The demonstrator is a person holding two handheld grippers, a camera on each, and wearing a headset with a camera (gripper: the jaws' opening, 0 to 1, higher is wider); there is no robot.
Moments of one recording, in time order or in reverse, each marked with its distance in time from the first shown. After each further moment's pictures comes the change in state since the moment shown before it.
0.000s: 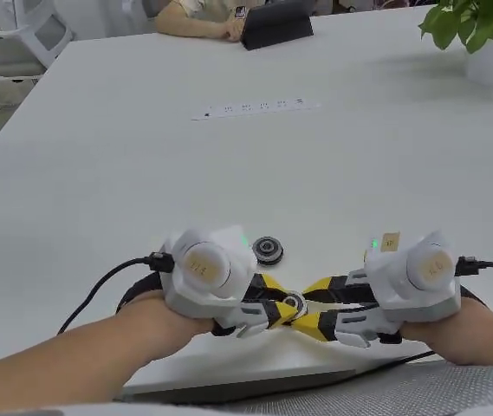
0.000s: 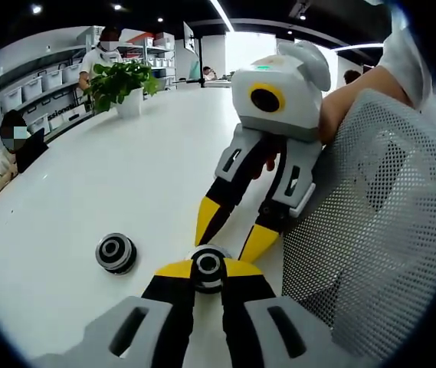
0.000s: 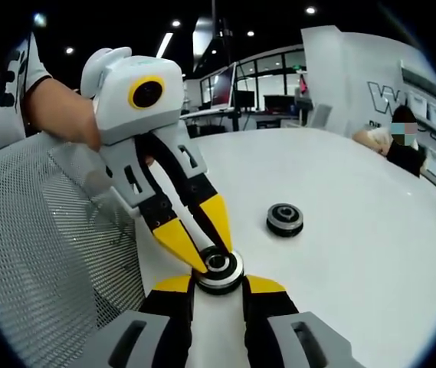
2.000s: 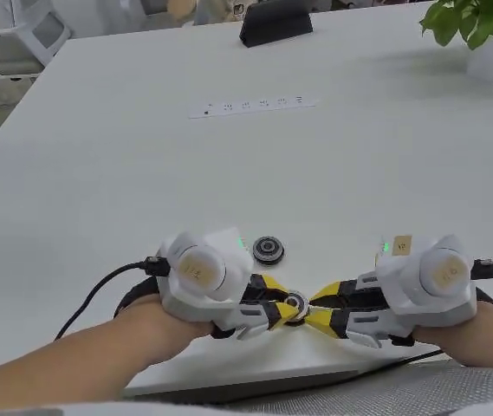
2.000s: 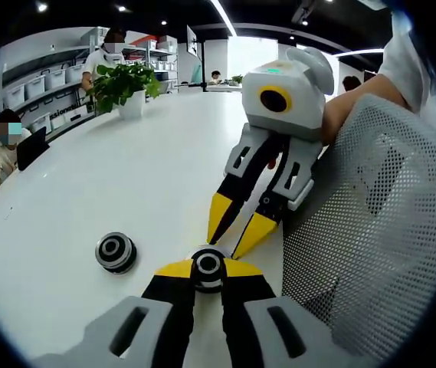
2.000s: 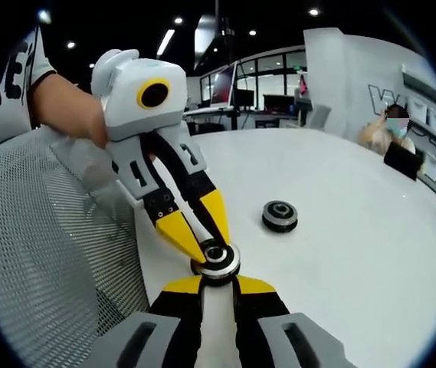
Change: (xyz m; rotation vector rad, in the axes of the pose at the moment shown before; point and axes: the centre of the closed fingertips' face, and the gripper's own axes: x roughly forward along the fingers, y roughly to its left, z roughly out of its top) left arm 0.000 0.002 0.000 -0.020 -0.027 -0.003; right arm -0.012 0.000 -0.002 -0.032 0.011 -0.013
